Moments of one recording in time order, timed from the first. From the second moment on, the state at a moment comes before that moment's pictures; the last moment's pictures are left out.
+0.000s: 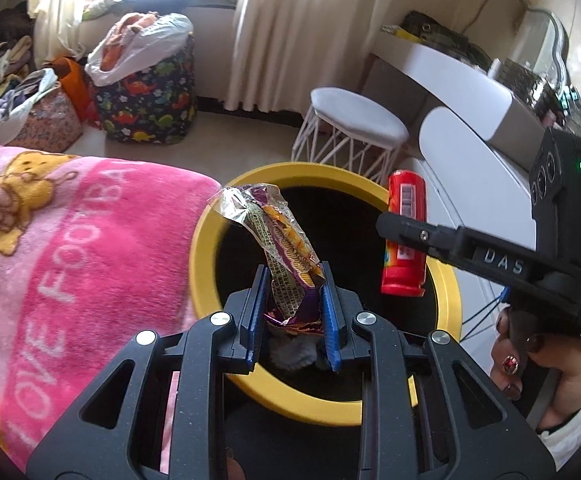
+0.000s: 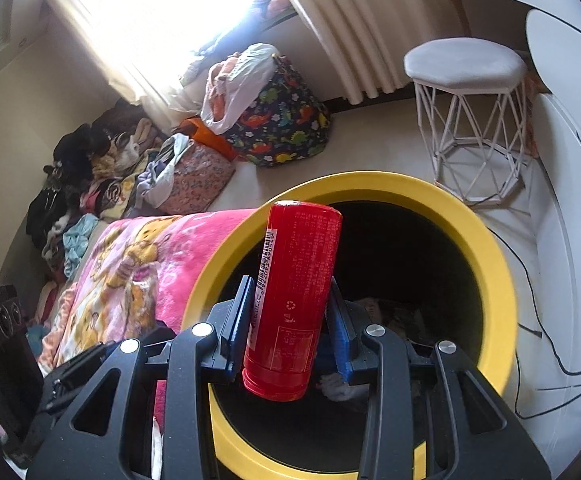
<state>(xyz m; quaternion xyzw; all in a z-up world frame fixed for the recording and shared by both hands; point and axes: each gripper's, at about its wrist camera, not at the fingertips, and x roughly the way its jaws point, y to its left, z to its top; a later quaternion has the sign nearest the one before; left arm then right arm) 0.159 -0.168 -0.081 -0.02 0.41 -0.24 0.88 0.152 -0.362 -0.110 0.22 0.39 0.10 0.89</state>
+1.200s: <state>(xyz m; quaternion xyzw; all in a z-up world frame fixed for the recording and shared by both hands) 0.115 -0.115 -0.046 -0.03 0.33 -0.14 0.93 0.074 -0.329 -0.062 0.10 0.23 0.07 0.96</state>
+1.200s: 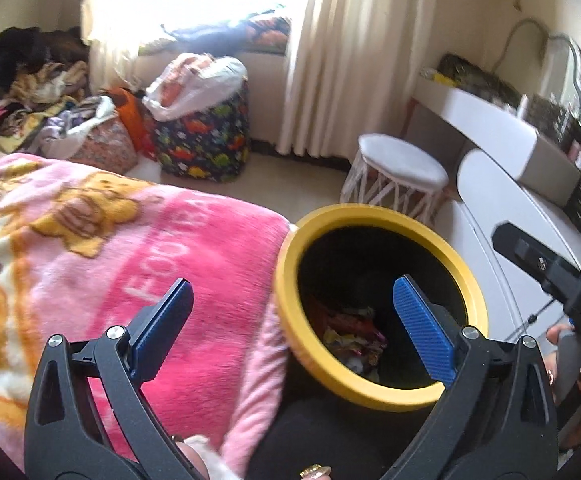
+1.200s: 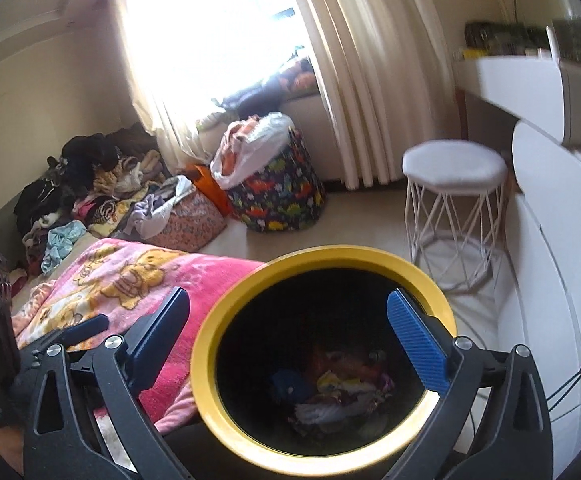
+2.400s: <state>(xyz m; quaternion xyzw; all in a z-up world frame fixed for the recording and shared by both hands) 0.060 -0.060 -0.022 -0.05 0.24 -0.08 0.97 0.013 -0.289 -0.057 0.02 0.09 0.05 0.99</state>
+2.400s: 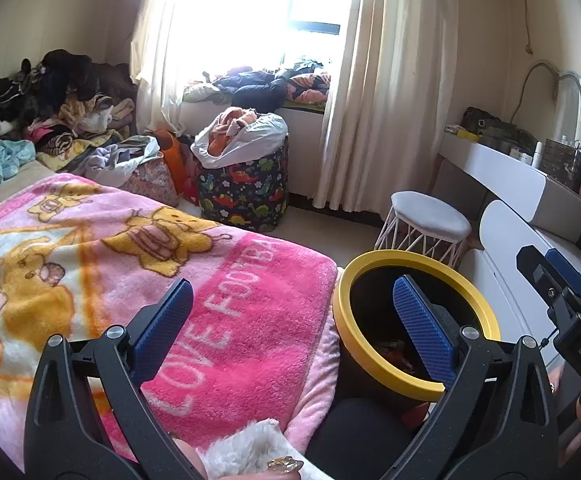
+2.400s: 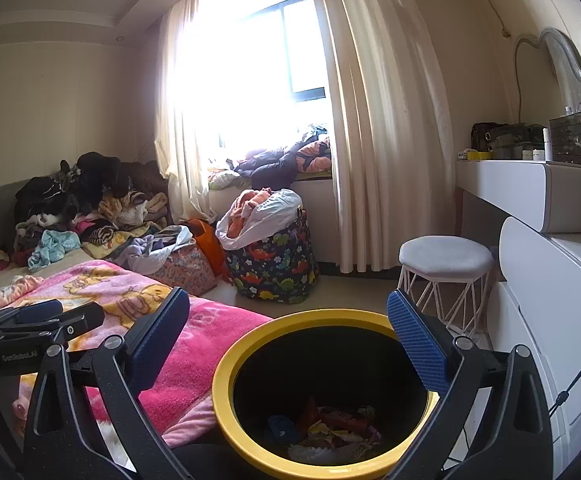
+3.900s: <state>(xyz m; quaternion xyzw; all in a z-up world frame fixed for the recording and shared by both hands) 0.061 -0.064 -0.021 -0.04 0.24 -0.08 0.97 0.011 -0.293 -0.057 0.03 0.10 0.05 0.99</state>
